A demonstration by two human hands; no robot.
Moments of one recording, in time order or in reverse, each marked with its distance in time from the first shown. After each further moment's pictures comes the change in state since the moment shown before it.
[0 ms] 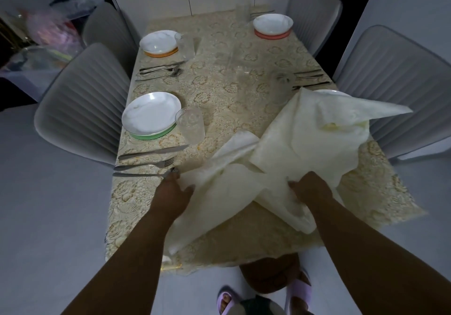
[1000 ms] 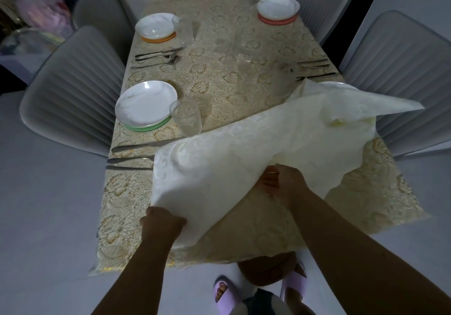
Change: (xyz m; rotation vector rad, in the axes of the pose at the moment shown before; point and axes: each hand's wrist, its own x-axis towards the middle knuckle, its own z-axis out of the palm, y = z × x) left_hand -0.023 -0.039 0.043 -0.064 -0.104 -0.567; right_hand -0.017 -0.052 0.002 1.140 -0.424 0.258
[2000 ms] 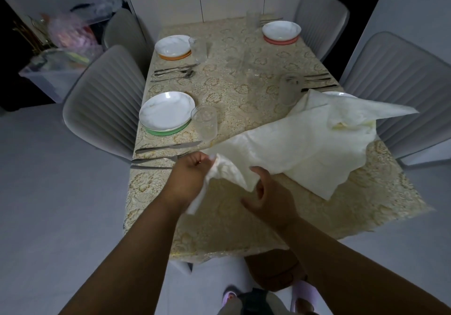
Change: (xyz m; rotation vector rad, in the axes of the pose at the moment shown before) left_hand -0.088 0.056 -0.088 -0.650 -0.215 0.771; right_hand -0.064 0.067 0.030 -0.875 0.038 -1.106
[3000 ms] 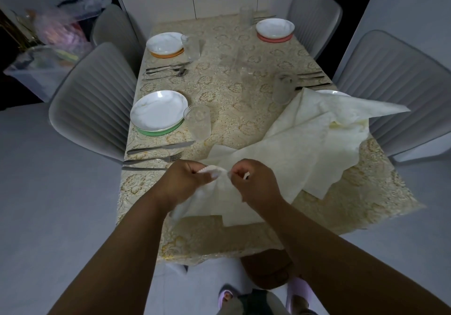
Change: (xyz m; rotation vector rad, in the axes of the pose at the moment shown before) left_hand 0.019 -0.016 -0.010 0.223 -0.178 -0.055; right_hand 0.030 -0.049 -0.013 0.166 -0.001 0.087
